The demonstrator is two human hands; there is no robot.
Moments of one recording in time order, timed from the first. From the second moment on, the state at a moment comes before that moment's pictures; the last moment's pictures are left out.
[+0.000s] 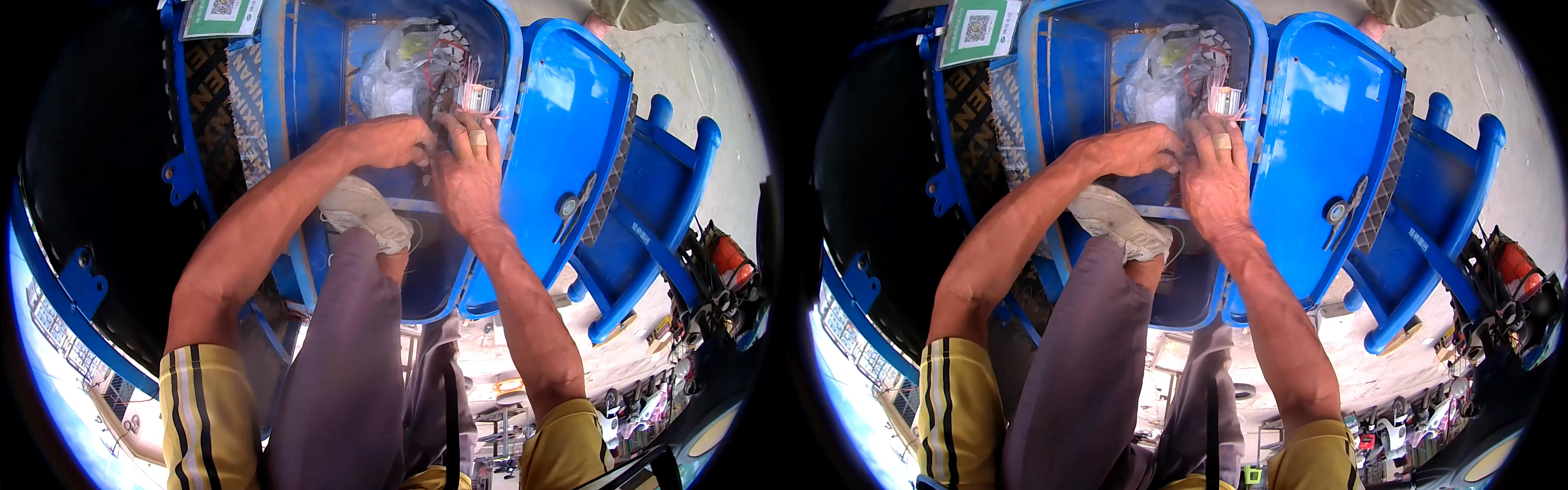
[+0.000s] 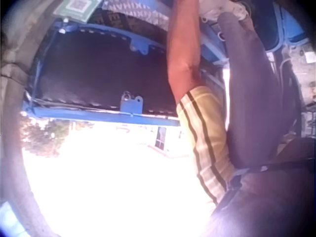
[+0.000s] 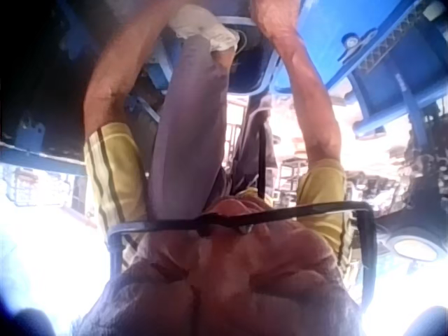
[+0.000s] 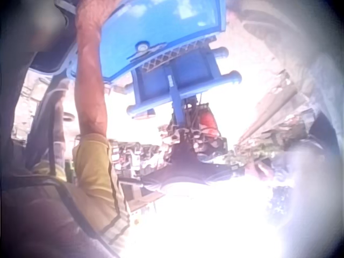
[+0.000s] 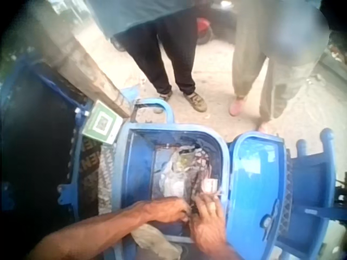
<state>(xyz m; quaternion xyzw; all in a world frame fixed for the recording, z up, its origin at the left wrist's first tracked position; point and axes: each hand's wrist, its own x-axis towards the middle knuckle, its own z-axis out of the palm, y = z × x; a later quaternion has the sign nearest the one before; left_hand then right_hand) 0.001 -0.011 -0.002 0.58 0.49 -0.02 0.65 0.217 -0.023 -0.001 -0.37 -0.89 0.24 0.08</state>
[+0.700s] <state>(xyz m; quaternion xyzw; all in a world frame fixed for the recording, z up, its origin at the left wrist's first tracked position) 0.001 -0.018 -0.018 0.50 0.49 -0.10 0.71 0.204 -0.029 -0.007 -0.40 -0.90 0.16 0.02</state>
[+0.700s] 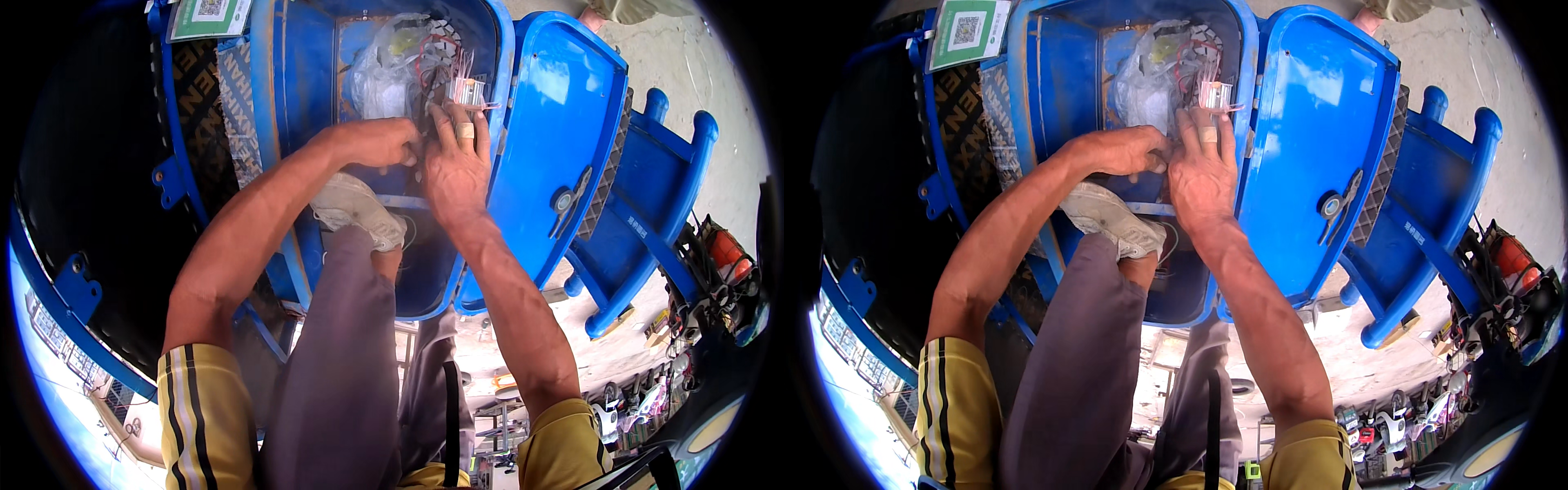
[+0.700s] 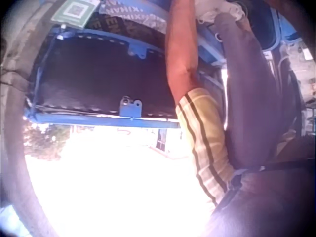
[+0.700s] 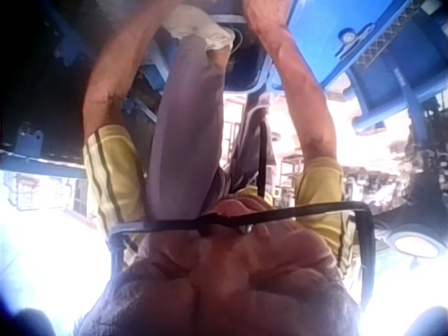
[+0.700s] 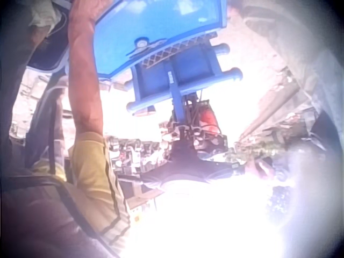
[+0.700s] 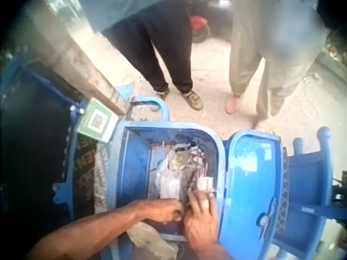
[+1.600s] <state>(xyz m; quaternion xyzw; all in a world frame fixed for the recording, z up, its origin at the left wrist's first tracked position) 0.003 -0.017 -0.001 0.56 0.53 -0.01 0.63 0.201 -0.029 -0.005 -0.41 -0.89 0.20 0.07</state>
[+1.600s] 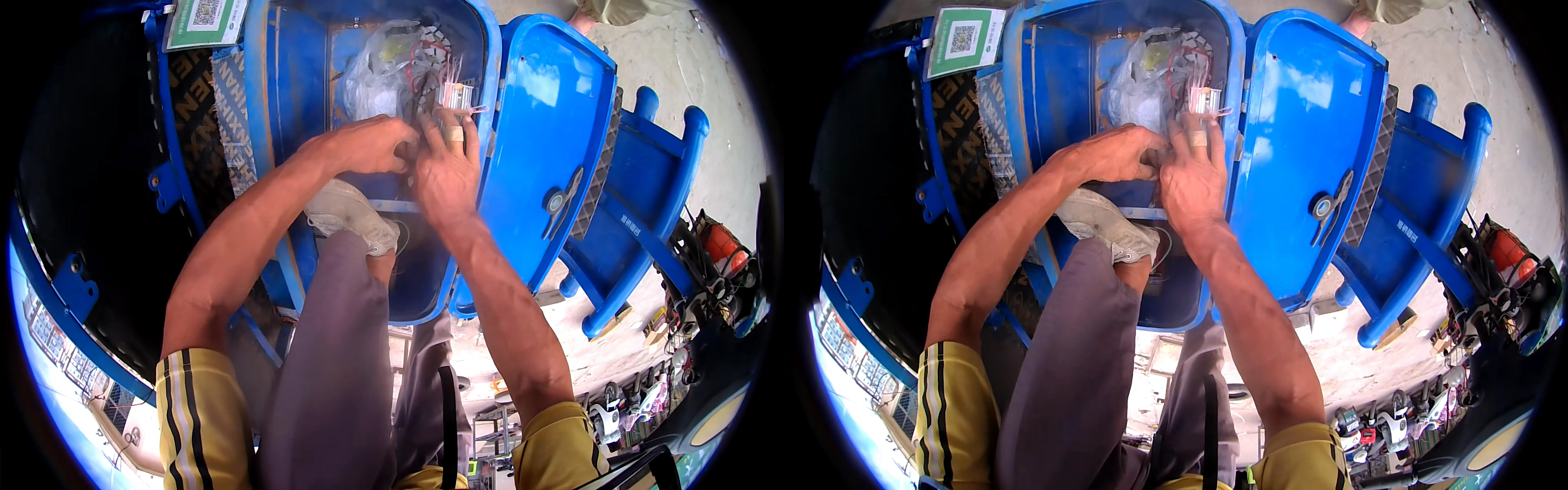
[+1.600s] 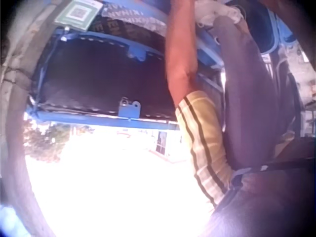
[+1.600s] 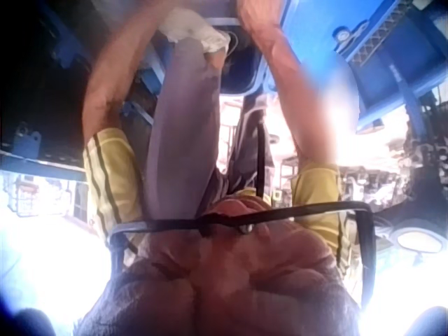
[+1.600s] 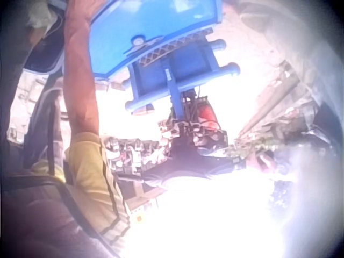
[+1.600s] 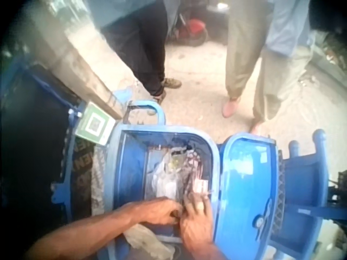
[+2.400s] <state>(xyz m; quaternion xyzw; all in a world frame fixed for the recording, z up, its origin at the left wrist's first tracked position) -0.010 -0.025 -0.020 0.45 0.55 0.07 0.70 0.208 -0.026 0.001 -0.38 -0.89 0.23 0.05</state>
